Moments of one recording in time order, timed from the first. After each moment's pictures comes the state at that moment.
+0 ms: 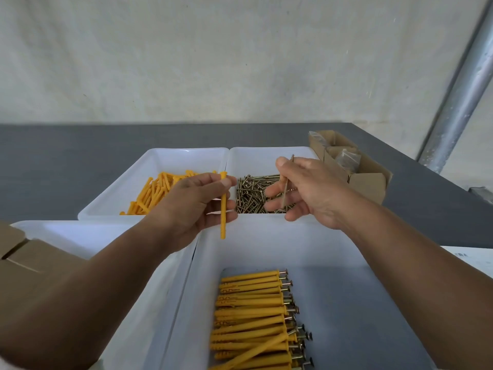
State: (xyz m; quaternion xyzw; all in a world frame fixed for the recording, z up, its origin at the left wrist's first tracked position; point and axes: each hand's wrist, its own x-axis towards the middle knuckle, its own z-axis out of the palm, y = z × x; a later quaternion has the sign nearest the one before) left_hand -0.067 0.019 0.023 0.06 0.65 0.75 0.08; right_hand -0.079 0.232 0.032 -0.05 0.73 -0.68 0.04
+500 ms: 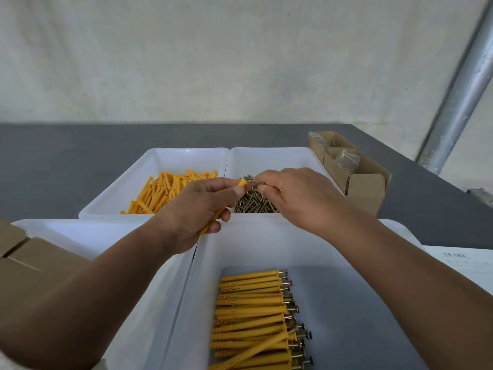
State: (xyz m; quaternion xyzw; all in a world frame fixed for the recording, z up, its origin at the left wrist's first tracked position) left_hand -0.058 0.023 0.025 0.09 0.73 0.67 0.09; right_hand -0.069 0.221 0.031 -0.22 0.95 -0.10 -0.19
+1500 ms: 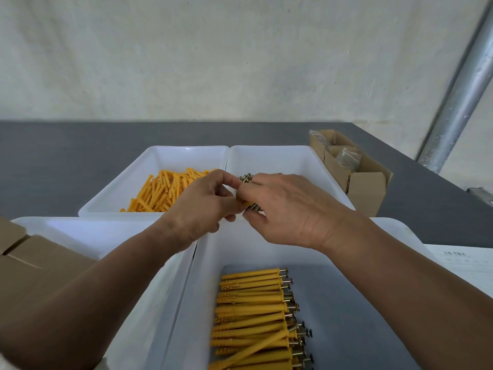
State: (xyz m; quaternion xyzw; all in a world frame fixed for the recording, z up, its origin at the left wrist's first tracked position) left_hand -0.059 0.025 0.023 0.12 0.81 0.57 0.02; right_hand -0.043 0.197 0.040 -0.33 0.93 -0.04 -0.17
